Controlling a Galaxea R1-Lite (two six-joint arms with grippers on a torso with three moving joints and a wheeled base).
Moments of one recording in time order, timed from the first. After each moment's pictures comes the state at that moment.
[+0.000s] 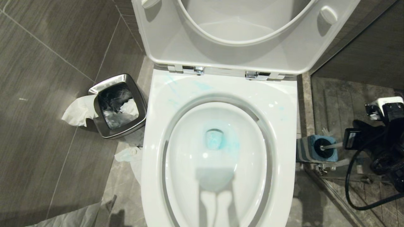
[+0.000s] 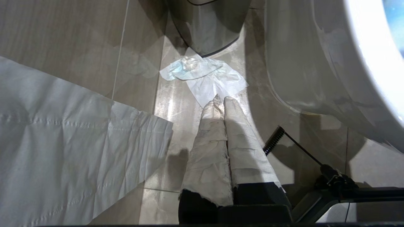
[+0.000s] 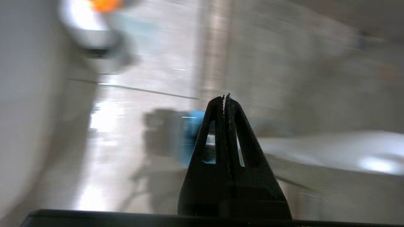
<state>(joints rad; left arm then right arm) 0.00 0.00 0.00 0.01 -0.01 0.00 0.09 1.54 -0.44 -1.07 -0.44 -0.19</state>
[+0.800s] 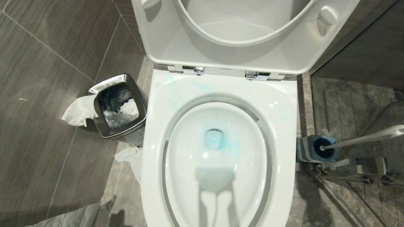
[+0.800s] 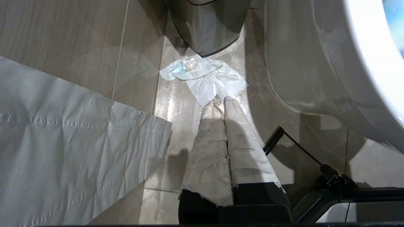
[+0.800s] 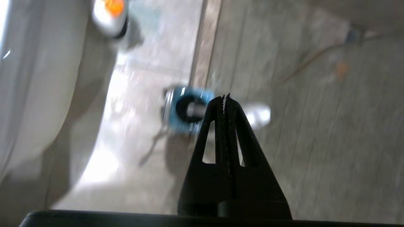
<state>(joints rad) 0.00 0.00 0.00 0.01 -0.01 0.00 0.00 1.05 -0.80 -0.08 -0.25 -0.17</state>
